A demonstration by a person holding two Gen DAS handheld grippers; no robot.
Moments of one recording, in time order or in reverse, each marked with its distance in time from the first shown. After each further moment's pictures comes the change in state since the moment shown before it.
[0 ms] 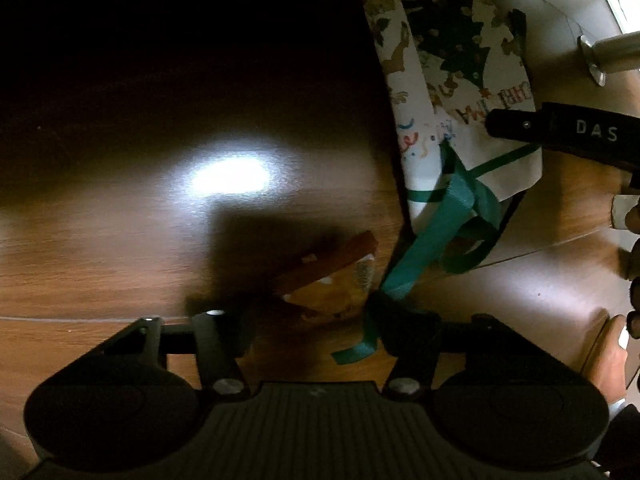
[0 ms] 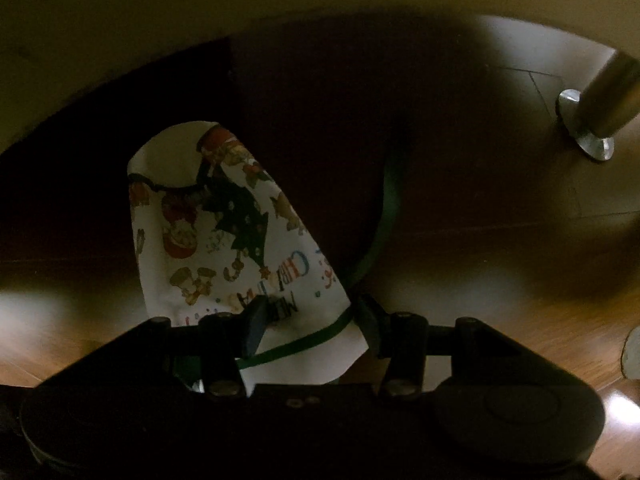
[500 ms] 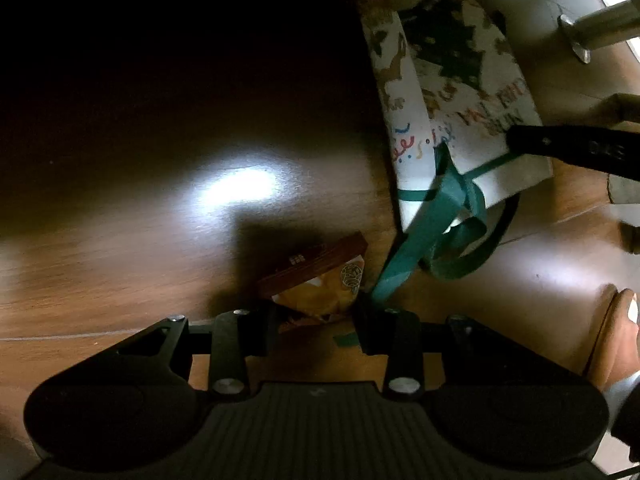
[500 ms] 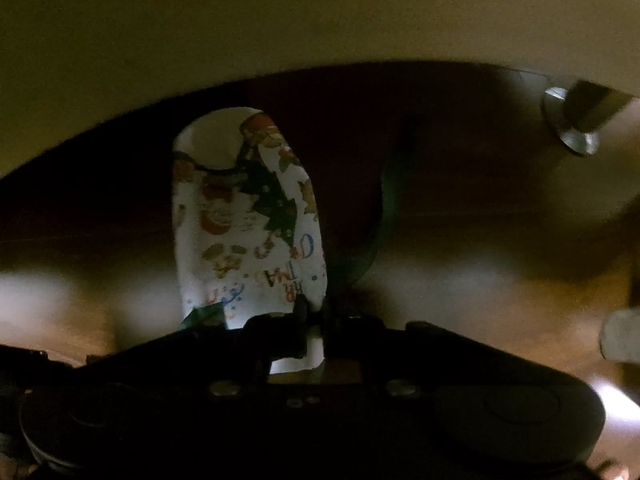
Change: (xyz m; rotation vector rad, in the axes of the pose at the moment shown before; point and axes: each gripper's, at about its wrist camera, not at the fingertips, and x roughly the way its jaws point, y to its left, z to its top) left arm -0.030 -0.017 0.002 0.092 -0.004 0.050; right arm -0.039 -0.007 -0.006 -0.006 0.043 0.001
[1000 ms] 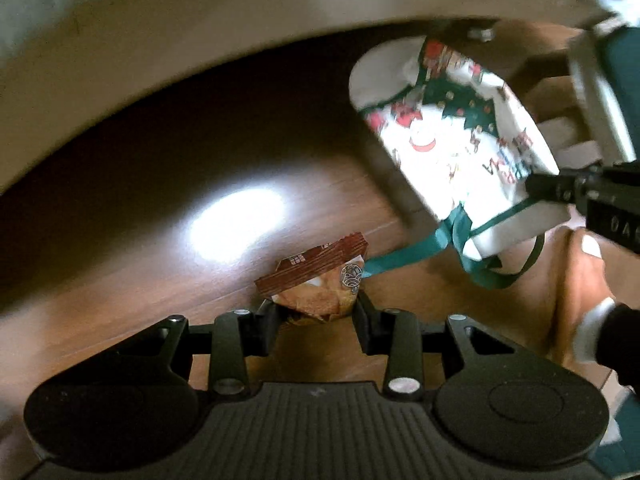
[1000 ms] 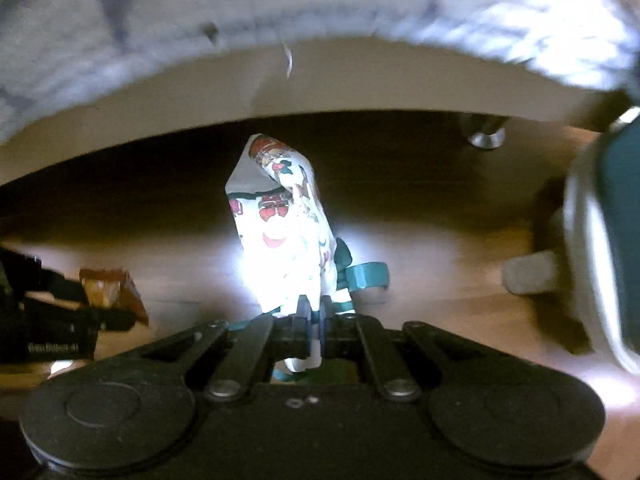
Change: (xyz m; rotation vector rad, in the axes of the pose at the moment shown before) left arm -0.112 -0.054 -0.018 0.216 -0.060 0.002; right arm -0.136 0.015 -0.051 -0.027 -0.031 -0.070
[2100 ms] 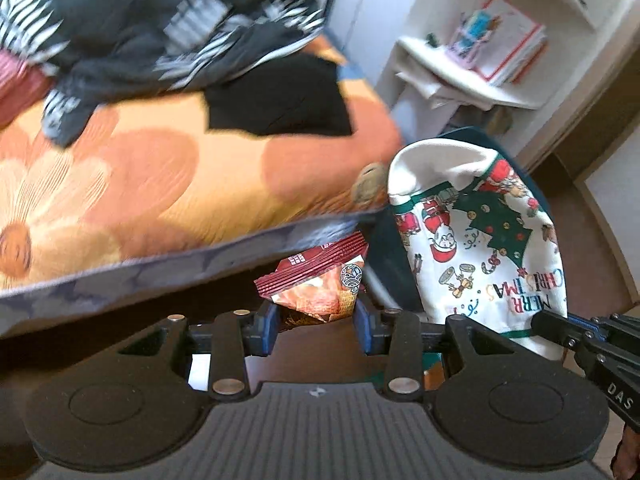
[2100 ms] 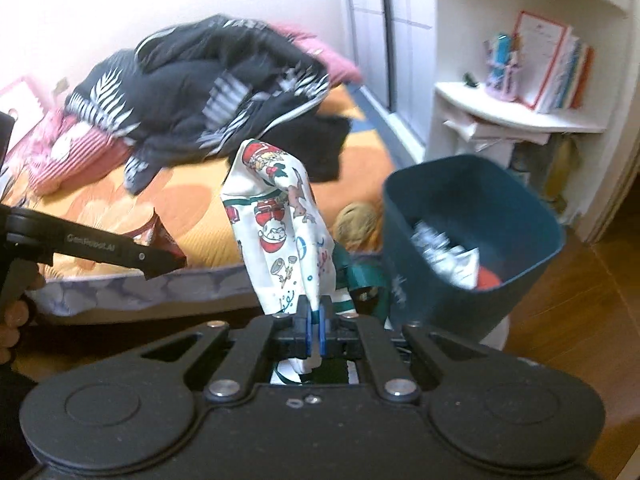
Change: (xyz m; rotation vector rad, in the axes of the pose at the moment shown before) left arm -0.343 -0.199 -0.060 0.024 -0.534 -0.053; right arm -0.391 -0.102 -0.118 0.113 -0.561 0.005
